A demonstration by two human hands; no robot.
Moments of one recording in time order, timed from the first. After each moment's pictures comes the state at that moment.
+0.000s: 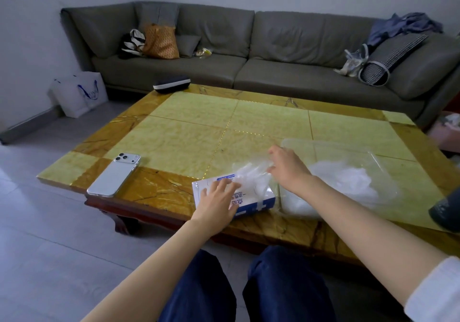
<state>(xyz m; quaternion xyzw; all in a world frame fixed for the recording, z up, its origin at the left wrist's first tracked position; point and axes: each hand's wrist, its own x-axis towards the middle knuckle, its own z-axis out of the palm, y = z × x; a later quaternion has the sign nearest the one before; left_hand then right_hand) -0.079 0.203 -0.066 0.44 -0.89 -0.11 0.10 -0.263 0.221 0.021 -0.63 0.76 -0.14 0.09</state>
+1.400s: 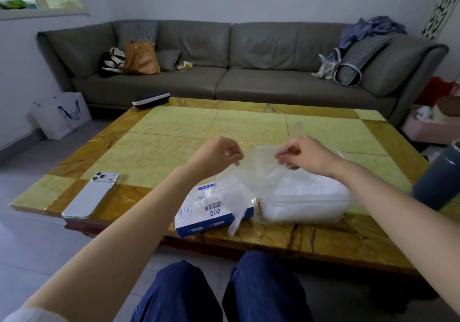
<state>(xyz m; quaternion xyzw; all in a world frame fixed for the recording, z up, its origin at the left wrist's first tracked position) -0.146 0.171 0.060 0.34 -0.89 -0.23 0.20 -0.349 0.272 0.079 -0.61 0.69 -0.30 0.25</state>
